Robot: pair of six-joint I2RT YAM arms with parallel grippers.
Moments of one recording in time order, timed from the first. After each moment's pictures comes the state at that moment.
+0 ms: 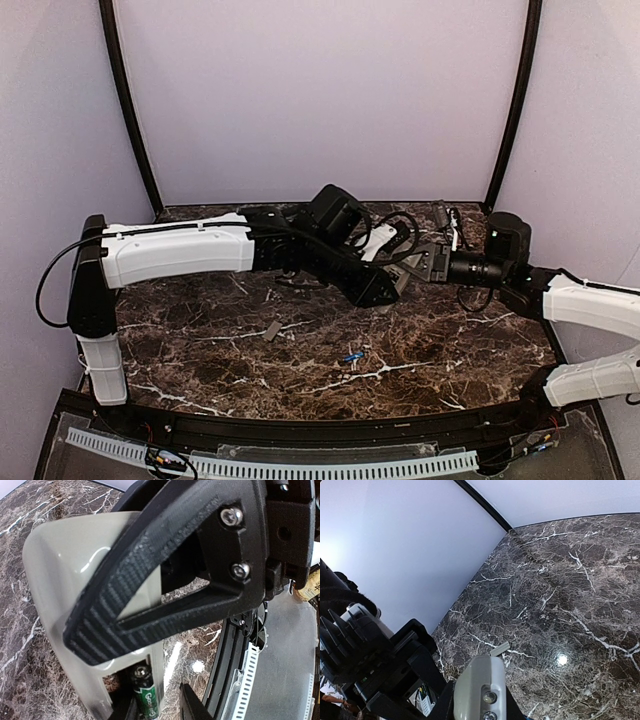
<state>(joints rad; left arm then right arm) -1.10 1.93 1.71 -0.53 0.27 -0.19 0.58 1.08 0.58 0.32 -0.60 0.68</state>
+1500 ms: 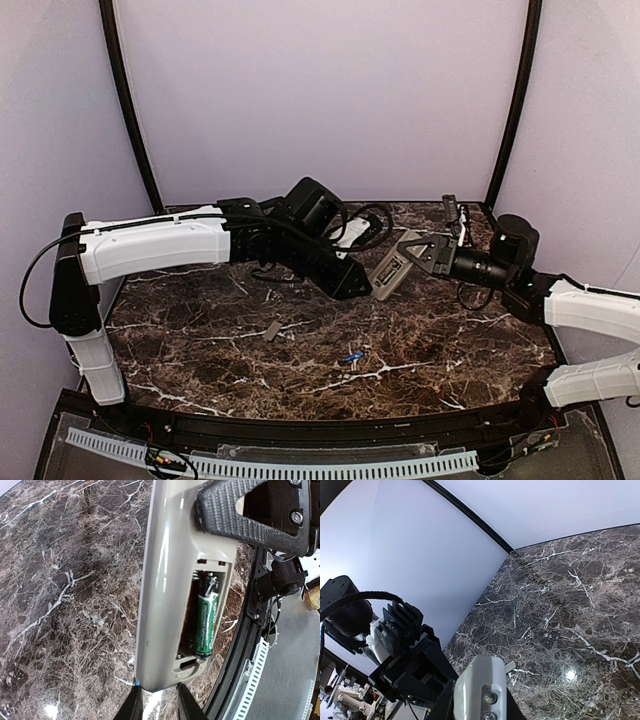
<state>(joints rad) -1.05 1.83 1.63 -0.59 0.22 -0.22 0.58 1.06 0.54 0.43 -0.52 0.78</state>
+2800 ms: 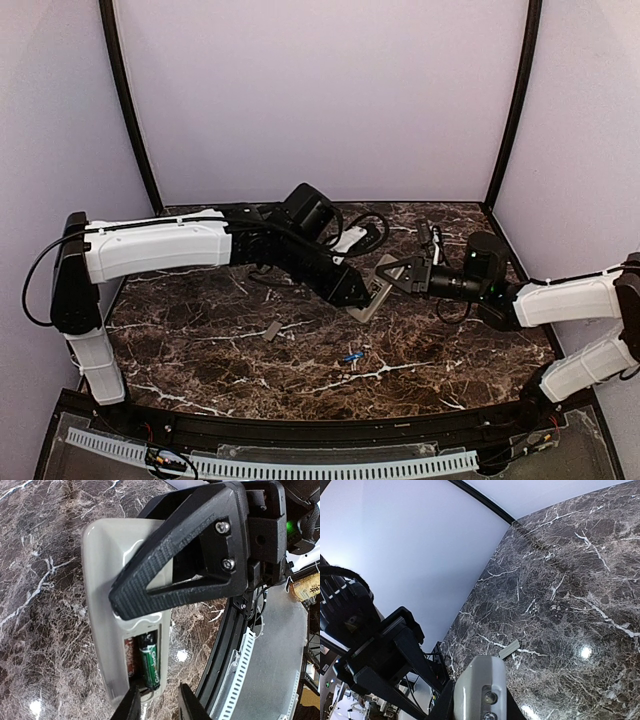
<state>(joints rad) -1.02 1.83 1.57 -0.57 0.35 -0.24 0.64 1.31 0.48 0.69 -0.57 0.85</state>
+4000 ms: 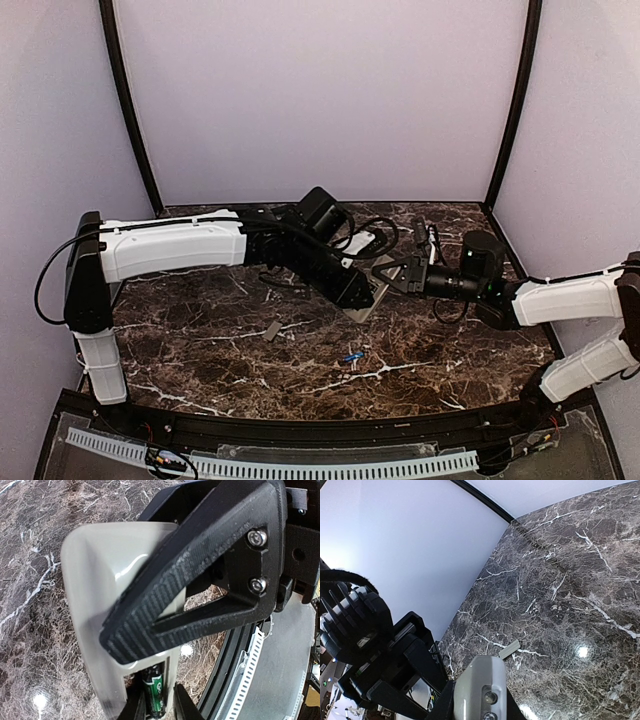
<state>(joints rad) -1.03 1.90 1.65 -0.61 0.31 -0.23 0.67 1.31 0.51 0.65 -0.54 0.84</state>
